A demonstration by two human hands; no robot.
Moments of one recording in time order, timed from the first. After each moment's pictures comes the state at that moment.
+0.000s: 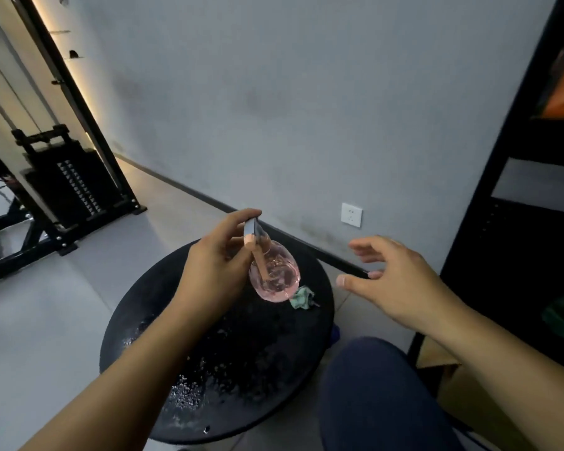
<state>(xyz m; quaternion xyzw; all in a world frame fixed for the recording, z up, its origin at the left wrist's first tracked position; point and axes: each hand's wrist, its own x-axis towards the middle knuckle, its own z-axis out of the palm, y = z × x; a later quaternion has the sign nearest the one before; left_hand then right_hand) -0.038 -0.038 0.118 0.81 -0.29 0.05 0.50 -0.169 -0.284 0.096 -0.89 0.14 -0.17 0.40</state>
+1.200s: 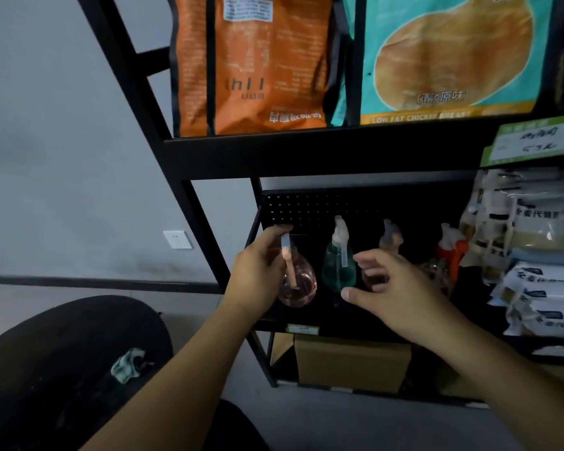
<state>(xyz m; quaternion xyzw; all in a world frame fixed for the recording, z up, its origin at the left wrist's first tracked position) -0.177 -0.410 0.054 0.72 -0.48 -0.16 0.47 -0.408 -0.497 0.046 -0.80 0.41 -0.24 0.37</state>
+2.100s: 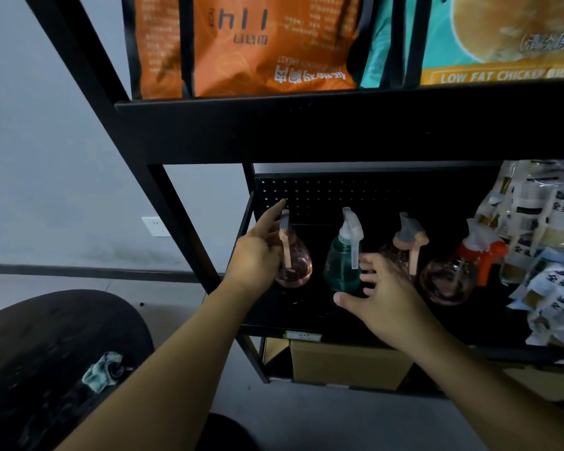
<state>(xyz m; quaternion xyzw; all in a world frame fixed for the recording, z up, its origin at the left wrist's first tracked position) -0.127 -0.475 0.009 0.73 -0.45 -0.25 0.45 -0.362 -0.523 -0.015 -0.76 0.47 -0.24 0.38</state>
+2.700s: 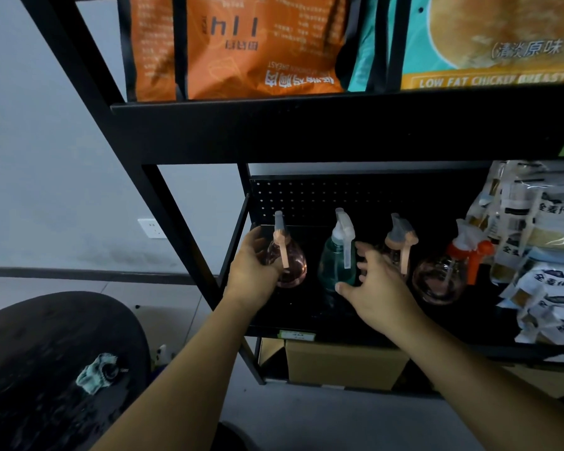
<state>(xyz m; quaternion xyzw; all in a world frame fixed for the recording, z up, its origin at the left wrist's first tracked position) -0.145 -0.465 -0.010 0.74 -0.35 -0.29 0.51 -0.353 -0.544 -0.026 -0.76 0.50 -0.24 0.35</state>
